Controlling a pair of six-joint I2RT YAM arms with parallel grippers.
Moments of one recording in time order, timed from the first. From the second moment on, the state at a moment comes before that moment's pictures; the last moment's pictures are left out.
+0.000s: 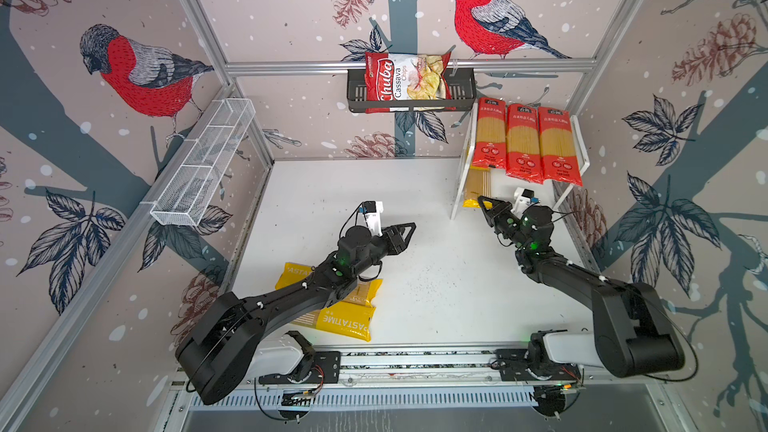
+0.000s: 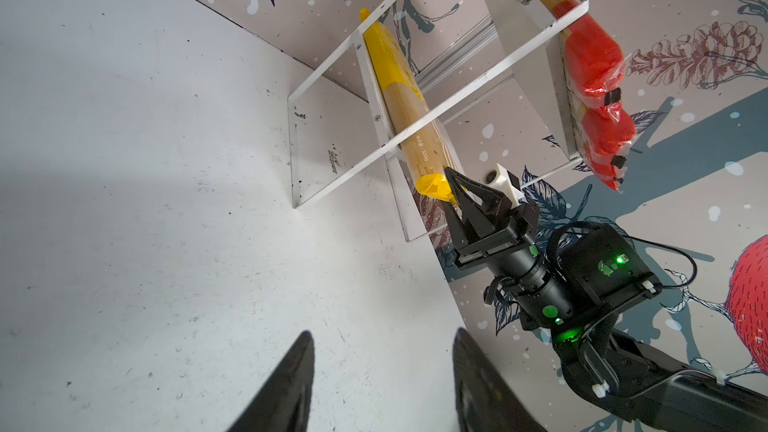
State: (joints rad) left arm -0.72 1.26 0.56 0.54 0.14 -0.87; right arm 0.17 1.36 0.51 0.70 -0.40 1.15
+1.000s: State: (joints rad) left arm -0.65 0.79 0.34 0.05 -0.10 -0.79; right arm 0.78 1.10 0.29 0.47 -0.11 1.13
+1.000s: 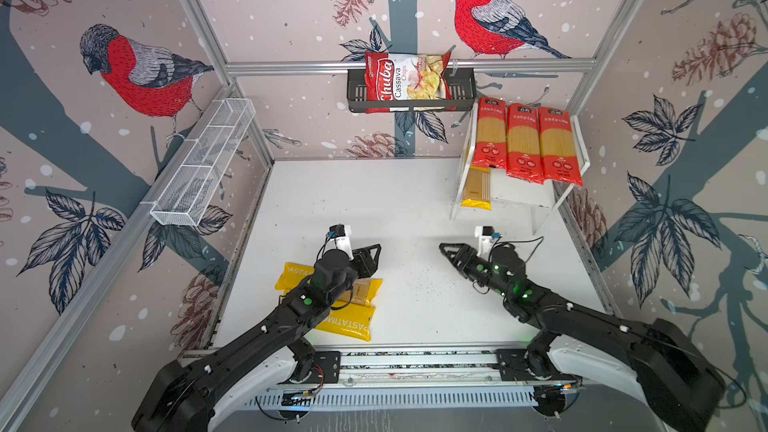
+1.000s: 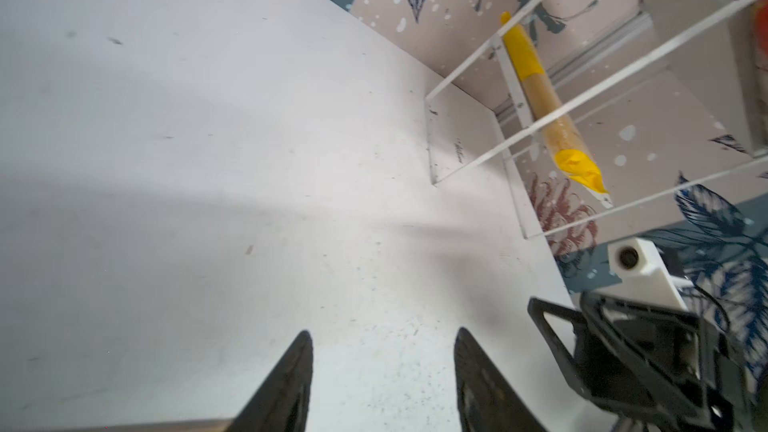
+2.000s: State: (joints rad) left arm -0.56 0.66 0.31 -0.13 -0.13 -0.79; right arm 1.09 2.01 0.85 0.60 -0.33 1.26
